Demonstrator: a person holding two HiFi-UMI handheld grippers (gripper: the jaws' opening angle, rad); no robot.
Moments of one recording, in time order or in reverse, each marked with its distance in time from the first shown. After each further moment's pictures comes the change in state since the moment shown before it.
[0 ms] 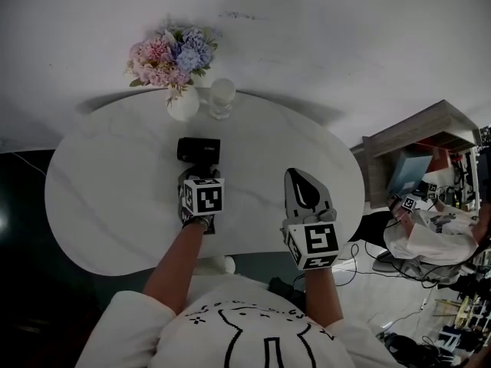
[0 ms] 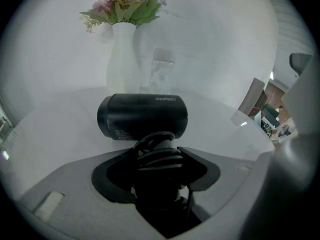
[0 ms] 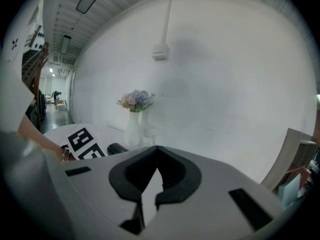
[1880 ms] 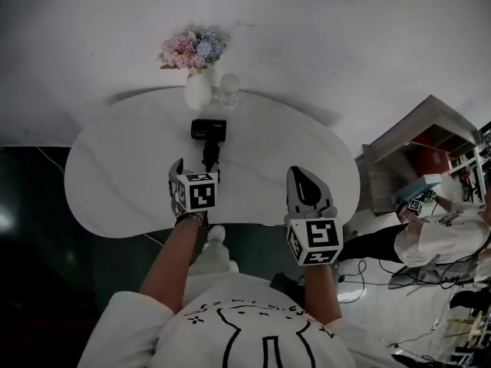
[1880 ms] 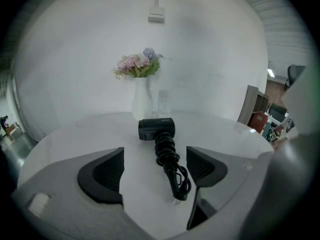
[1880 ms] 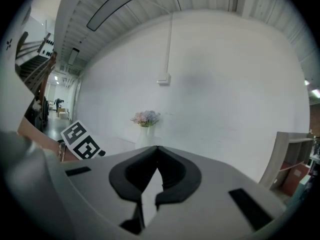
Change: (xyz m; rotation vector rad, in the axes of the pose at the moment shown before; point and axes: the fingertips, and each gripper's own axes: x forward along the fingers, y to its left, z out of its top) left arm -0.137 0.001 -0.019 0.027 -0.238 0.136; right arm -0.131 0.024 0.009 0.015 -0.164 0.011
